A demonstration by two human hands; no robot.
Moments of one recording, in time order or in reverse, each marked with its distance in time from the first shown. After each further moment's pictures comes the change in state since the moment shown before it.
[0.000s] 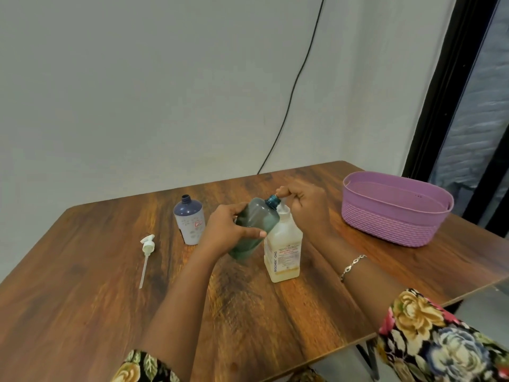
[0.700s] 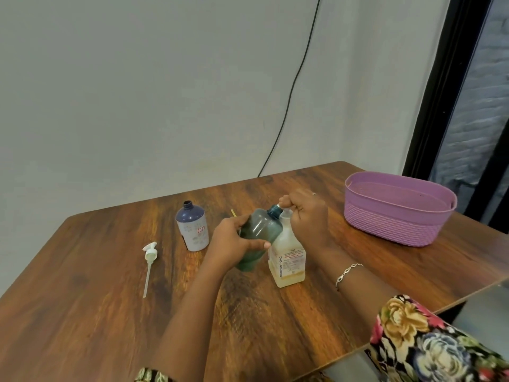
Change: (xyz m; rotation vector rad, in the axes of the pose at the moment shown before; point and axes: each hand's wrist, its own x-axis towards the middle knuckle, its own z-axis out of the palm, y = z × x) left_hand 0.001 -0.017 0.009 -0.001 0.009 -0.044; right_hand -0.011 0.012 0.013 -0.112 0.073 -0.080
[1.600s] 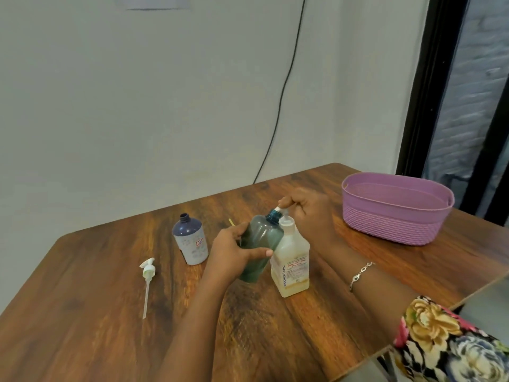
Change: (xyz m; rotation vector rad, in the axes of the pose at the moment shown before) left_hand 0.005 -0.001 -0.003 -0.060 -0.014 0.045; right_hand 0.017 -0.008 -0.009 0.081 -0.030 0.094
